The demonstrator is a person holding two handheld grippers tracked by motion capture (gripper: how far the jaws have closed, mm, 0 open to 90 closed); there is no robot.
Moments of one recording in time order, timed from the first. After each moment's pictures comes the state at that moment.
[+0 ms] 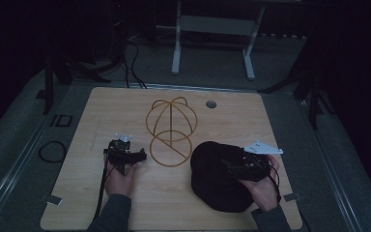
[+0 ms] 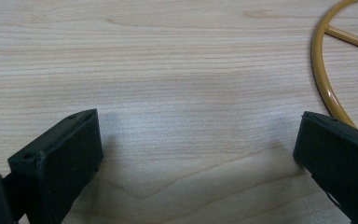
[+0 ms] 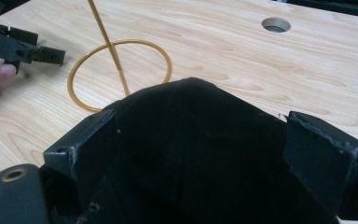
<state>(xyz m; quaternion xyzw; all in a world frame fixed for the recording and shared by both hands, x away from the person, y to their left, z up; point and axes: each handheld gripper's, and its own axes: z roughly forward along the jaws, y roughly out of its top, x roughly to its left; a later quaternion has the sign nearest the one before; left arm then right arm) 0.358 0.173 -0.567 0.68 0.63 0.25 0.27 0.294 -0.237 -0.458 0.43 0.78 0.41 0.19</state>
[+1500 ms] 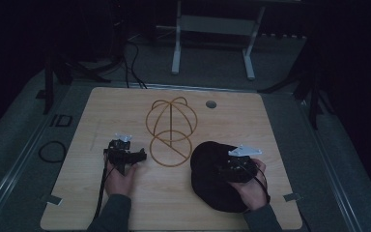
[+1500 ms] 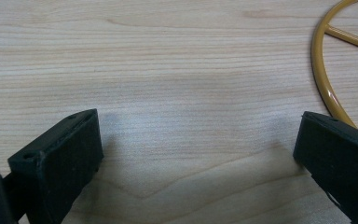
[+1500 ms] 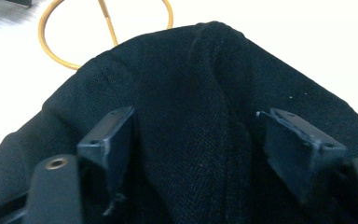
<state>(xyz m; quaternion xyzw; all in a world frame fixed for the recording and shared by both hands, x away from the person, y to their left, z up) 0.358 0.173 -0.567 0.68 0.63 0.25 0.27 0.304 -0.212 -0.493 0.44 0.81 0.34 0.19</state>
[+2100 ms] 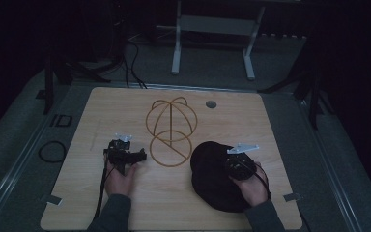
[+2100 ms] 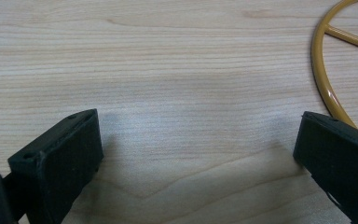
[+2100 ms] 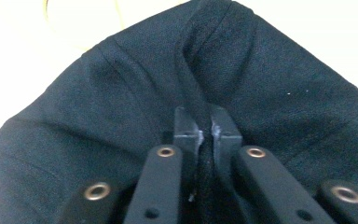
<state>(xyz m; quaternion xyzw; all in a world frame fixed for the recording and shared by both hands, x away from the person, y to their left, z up) 0.358 0.173 -0.567 0.68 0.63 0.25 0.27 0.316 -0.214 -0.495 0.42 0.84 0.31 0.14</state>
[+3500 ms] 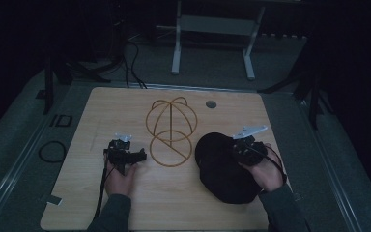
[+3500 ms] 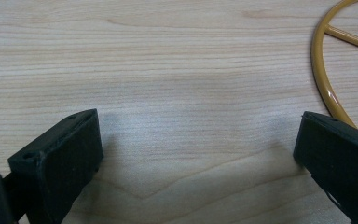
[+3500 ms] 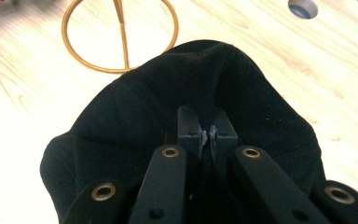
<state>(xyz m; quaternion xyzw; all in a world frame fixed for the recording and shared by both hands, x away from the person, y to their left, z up) 0.359 0.173 -0.567 0.68 0.63 0.25 0.27 0.328 -0.221 -0.420 0.36 0.87 0.29 0.17</state>
